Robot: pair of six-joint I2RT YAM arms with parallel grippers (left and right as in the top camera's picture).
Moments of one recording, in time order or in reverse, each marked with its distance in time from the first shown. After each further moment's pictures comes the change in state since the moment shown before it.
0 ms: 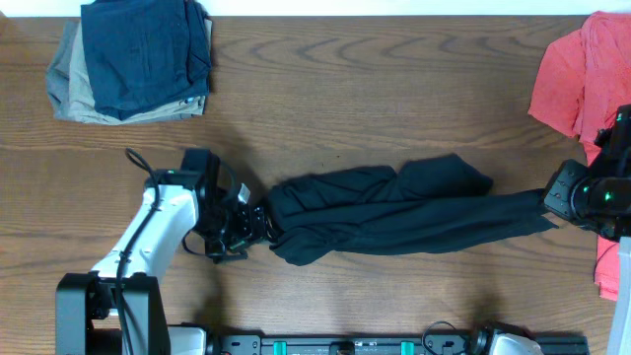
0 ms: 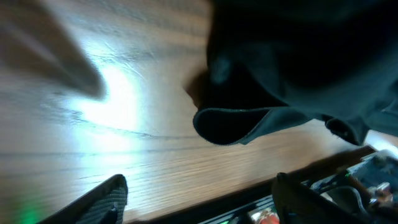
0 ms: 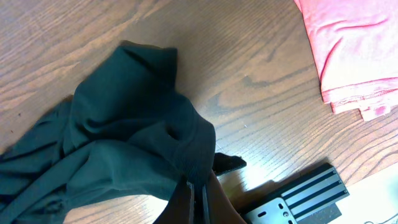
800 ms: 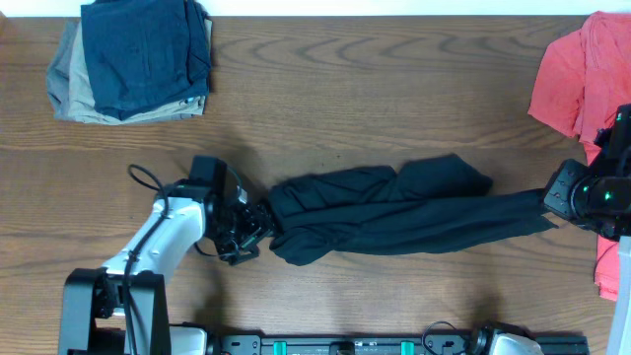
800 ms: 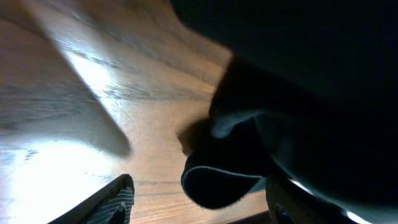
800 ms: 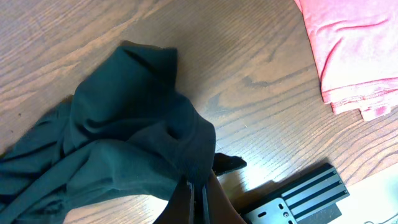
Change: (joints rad) left arm -0.045 0.001 -0.106 0.254 0.018 -0.332; right arm 0.000 0.002 0.000 0.000 0.000 0.000
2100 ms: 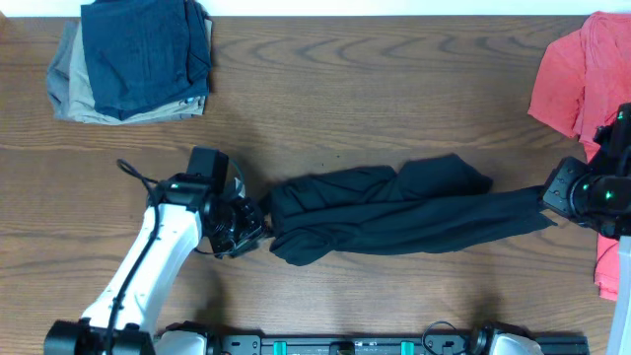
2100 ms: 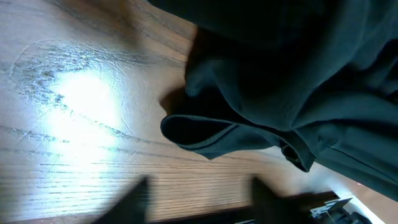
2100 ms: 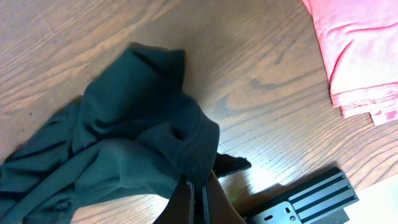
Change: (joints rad) left arm -0.035 -0.156 0.105 -0.197 -0.082 0.002; right arm 0.000 0.000 0.000 0.010 -0.027 0.000
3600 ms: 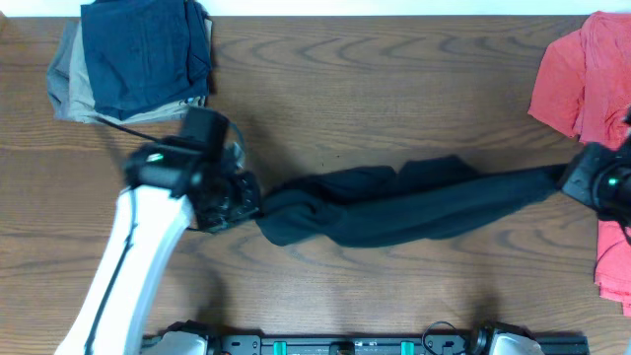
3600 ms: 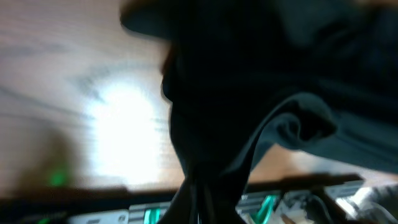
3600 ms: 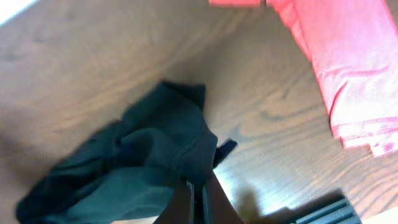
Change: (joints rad) left arm -0.067 -0.038 0.459 -0.407 -0.155 0.124; right arm 0.000 0.011 0.261 -0.045 -0.029 -0.012
